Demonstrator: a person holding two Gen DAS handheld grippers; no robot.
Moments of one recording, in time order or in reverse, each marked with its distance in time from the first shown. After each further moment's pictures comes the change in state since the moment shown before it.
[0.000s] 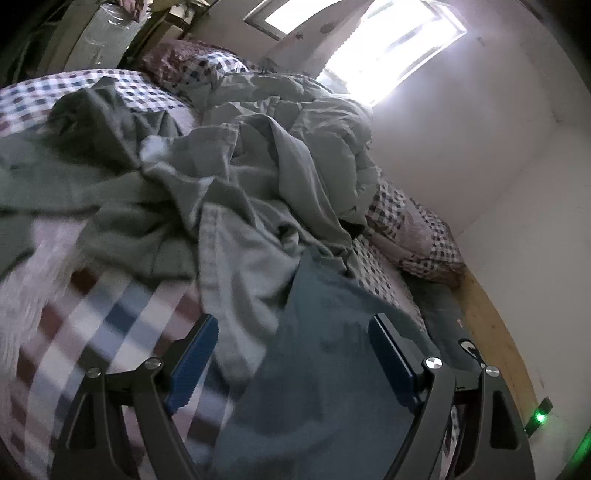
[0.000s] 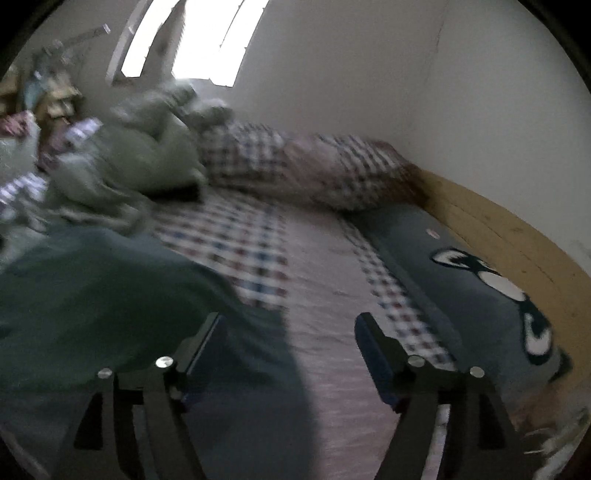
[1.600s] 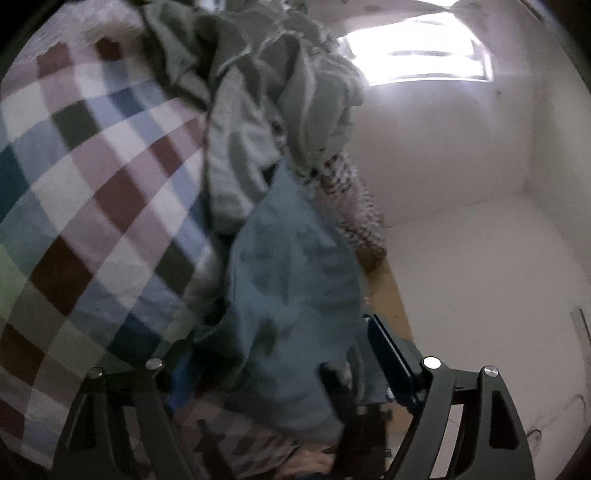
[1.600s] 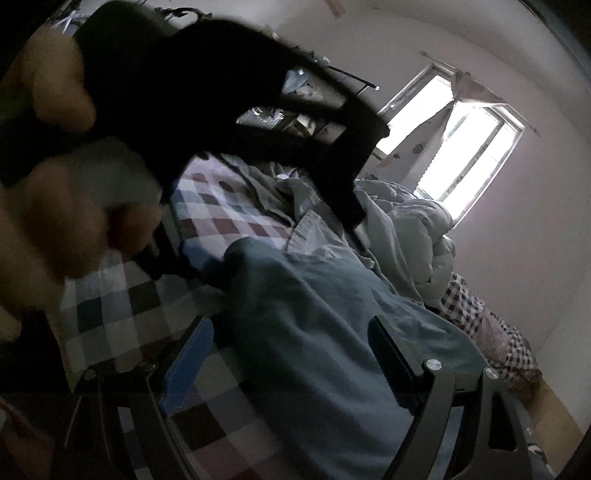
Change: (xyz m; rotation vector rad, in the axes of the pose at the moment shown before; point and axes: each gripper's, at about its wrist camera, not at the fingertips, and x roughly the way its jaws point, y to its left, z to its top) left arm 0.008 0.061 -0.077 -0.321 0.203 -0.408; right arm -0.090 0.380 -0.123 -0.676 -0.401 0.422
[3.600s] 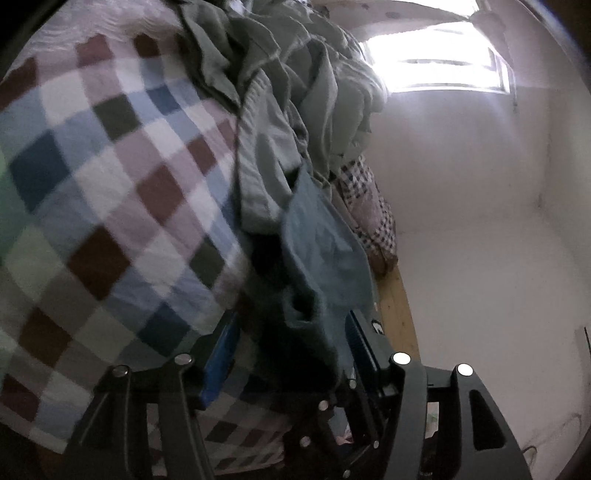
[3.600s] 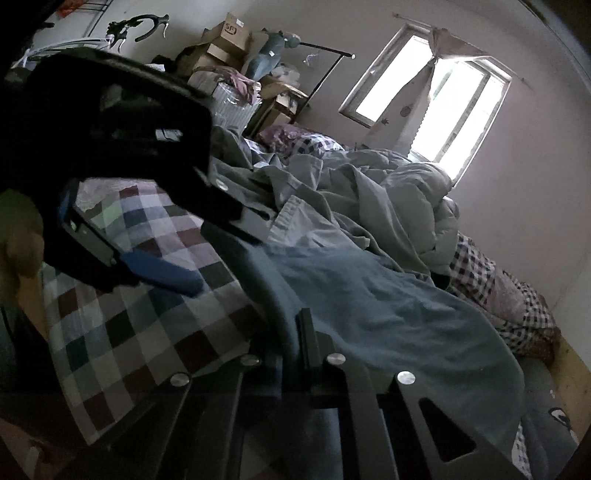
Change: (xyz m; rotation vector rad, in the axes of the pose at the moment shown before) left arm -0.007 0.006 -0.005 -0.062 -0.001 0.063; right arm 0.018 -0.036 0.013 0.159 0.087 0.034
